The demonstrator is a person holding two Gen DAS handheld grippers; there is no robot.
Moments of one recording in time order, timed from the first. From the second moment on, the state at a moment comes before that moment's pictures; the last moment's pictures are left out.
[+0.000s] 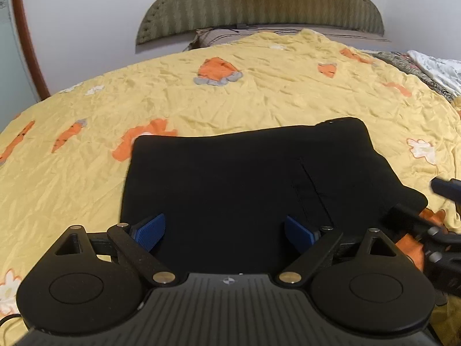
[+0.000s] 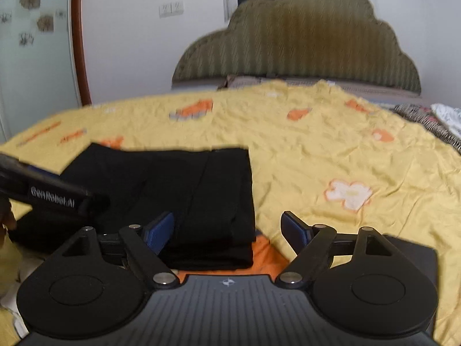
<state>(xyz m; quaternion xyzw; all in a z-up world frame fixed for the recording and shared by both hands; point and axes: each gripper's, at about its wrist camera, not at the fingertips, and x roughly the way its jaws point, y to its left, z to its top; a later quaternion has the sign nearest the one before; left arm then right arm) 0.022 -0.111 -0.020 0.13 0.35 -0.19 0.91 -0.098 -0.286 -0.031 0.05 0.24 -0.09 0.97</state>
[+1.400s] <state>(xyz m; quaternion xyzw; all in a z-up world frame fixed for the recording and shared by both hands) -0.043 -0.049 -0.001 0.07 0.35 -0.07 0.93 -0.112 -0.217 -0.001 0.05 0.30 -0.06 0.95</state>
